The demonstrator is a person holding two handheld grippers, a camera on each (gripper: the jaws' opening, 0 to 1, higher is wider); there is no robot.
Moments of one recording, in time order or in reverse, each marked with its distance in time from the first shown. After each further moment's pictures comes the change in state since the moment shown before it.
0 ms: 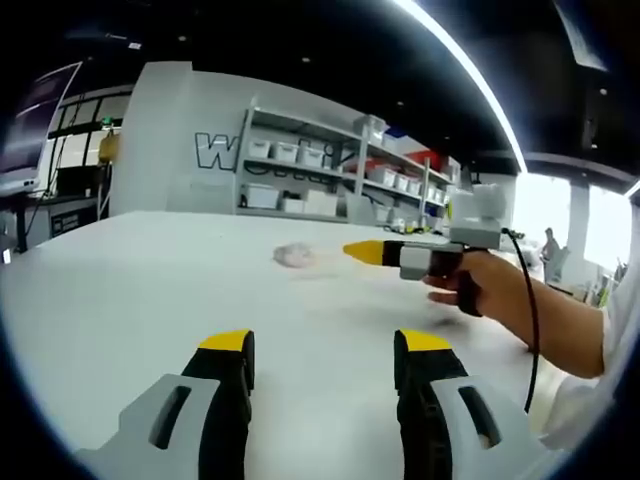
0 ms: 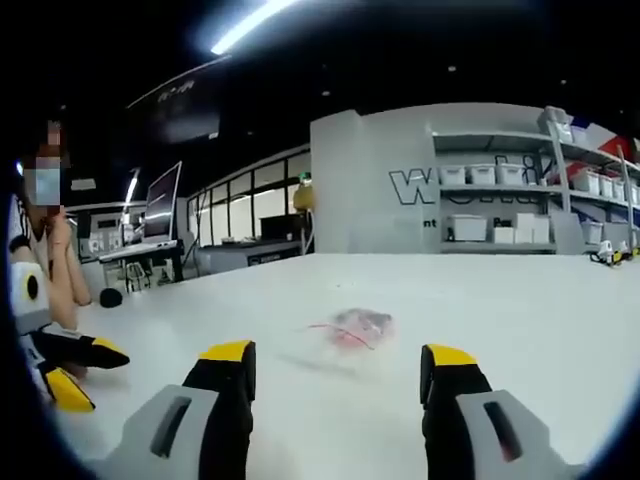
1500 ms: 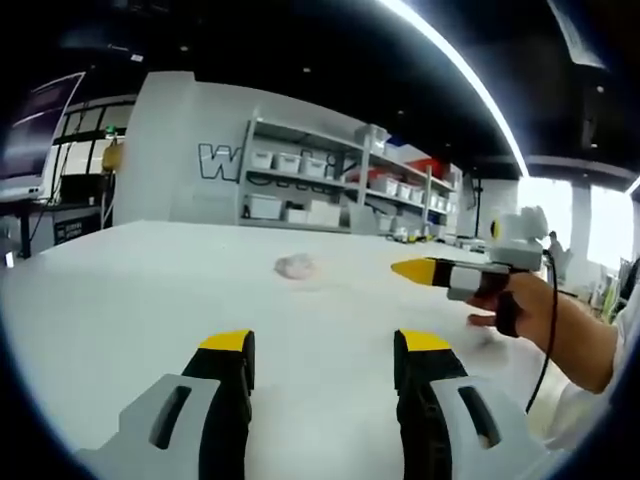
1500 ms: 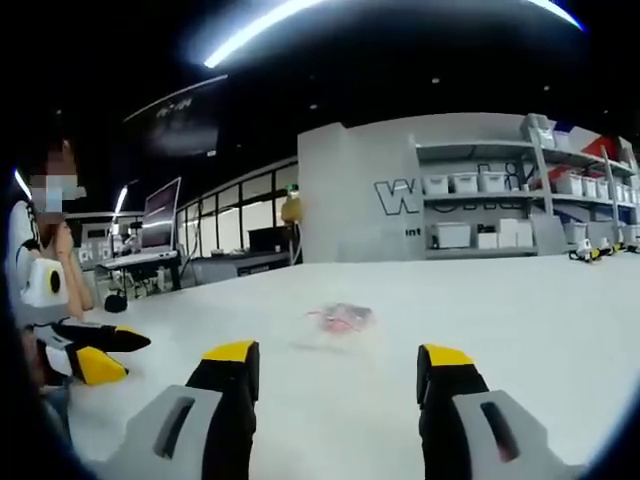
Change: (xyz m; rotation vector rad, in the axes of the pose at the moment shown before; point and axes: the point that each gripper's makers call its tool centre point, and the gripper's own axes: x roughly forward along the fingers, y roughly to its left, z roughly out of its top) left arm -0.003 -0.002 0.009 0.012 -0.047 0.020; right arm -0.064 -0.001 -0.002 0.021 -0.054 -0.057
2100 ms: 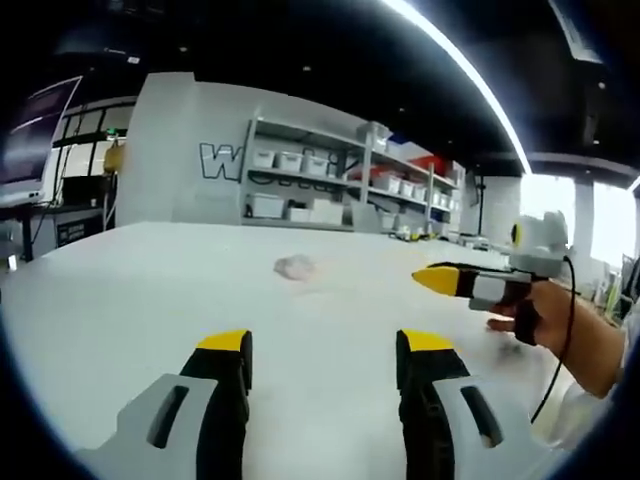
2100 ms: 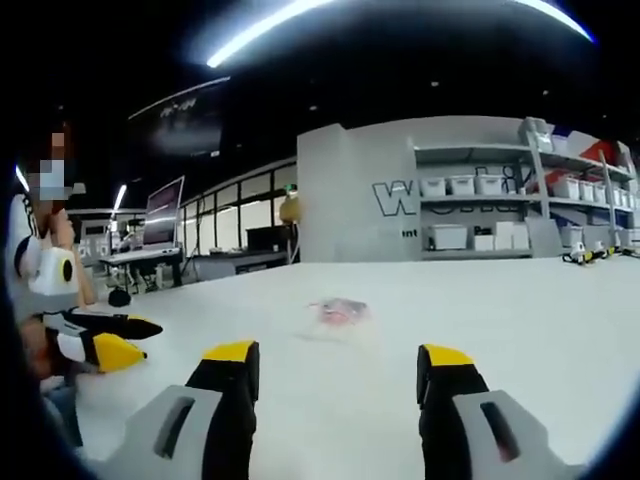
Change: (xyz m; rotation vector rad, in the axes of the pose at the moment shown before) left arm 0.005 -0.004 0.003 0.009 0.001 0.033; right arm -0.029 0.001 -0.003 -0.018 -0.002 -0.016
